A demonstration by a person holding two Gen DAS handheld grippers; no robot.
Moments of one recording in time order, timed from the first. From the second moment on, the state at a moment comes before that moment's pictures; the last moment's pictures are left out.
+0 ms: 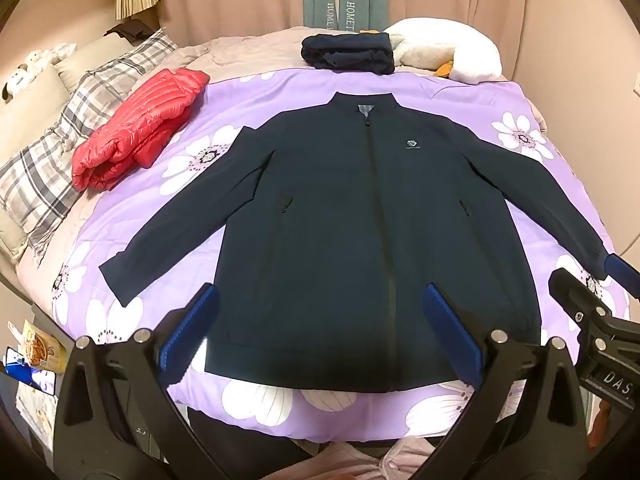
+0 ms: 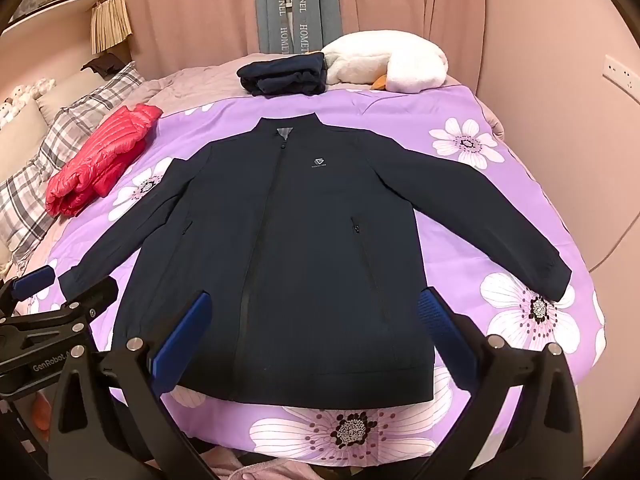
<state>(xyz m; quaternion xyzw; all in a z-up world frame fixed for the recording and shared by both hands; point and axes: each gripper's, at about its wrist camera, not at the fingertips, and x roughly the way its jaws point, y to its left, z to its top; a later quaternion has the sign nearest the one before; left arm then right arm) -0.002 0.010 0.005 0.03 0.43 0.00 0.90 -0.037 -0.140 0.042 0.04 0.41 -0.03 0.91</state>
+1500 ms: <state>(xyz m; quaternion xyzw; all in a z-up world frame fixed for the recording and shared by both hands) -0.004 0.008 0.009 0.03 0.42 0.00 0.91 -0.037 -0.143 0.039 0.05 0.41 -0.03 0.91</state>
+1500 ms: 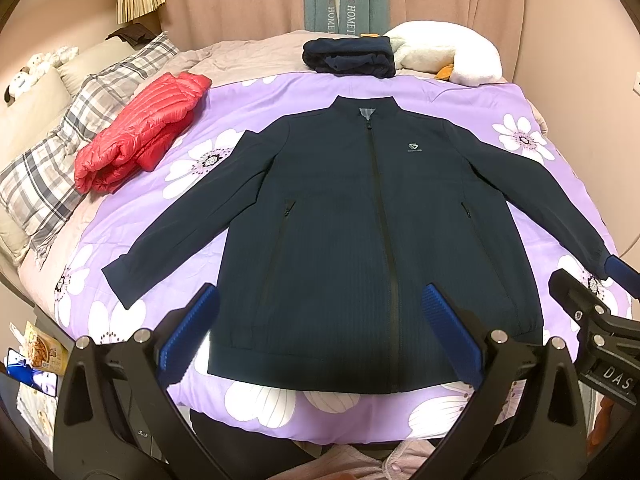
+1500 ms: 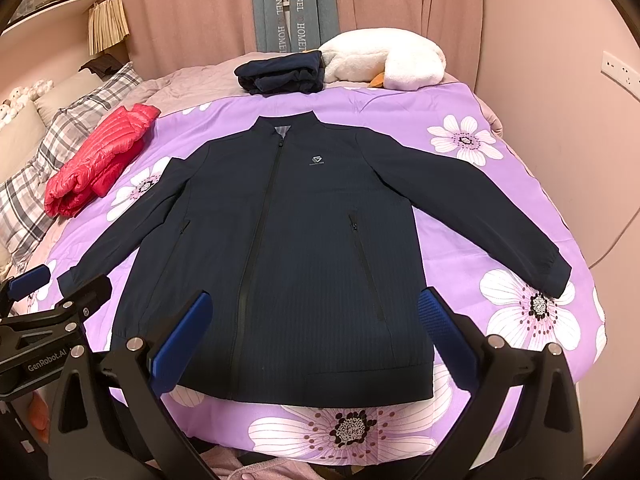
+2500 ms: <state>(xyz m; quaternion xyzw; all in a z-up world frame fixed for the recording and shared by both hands) -0.003 0.008 0.010 0.03 0.42 0.00 0.91 -0.040 -0.144 0.037 0.04 0.41 -0.03 0.91</state>
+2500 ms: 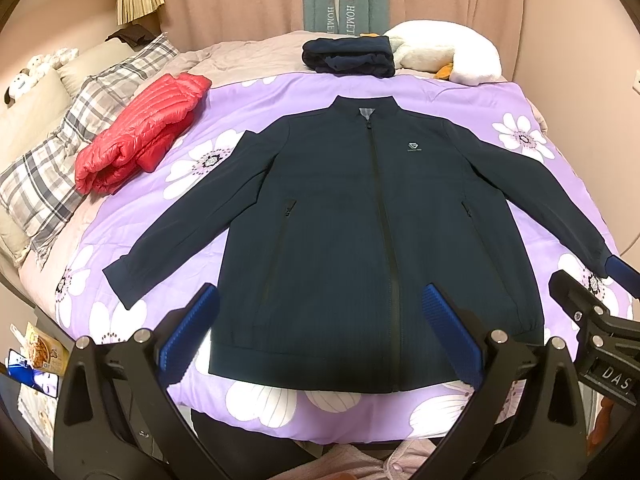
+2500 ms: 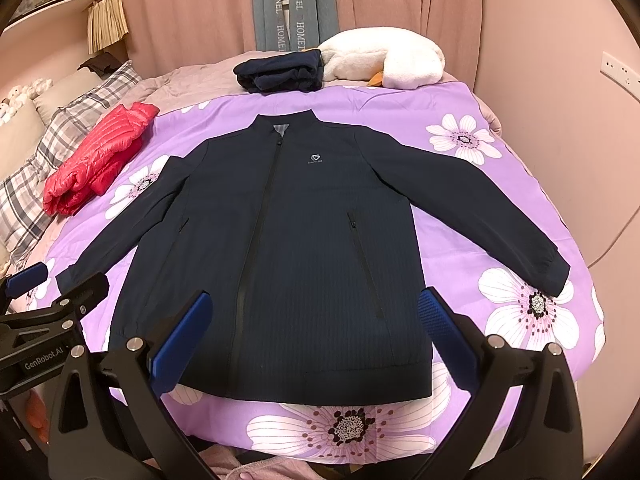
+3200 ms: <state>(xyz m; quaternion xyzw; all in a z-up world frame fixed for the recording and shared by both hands) -0.001 0.003 0.003 0.04 0.43 0.00 0.90 -0.039 -0.152 0.037 0.05 0.41 -0.04 0.91</state>
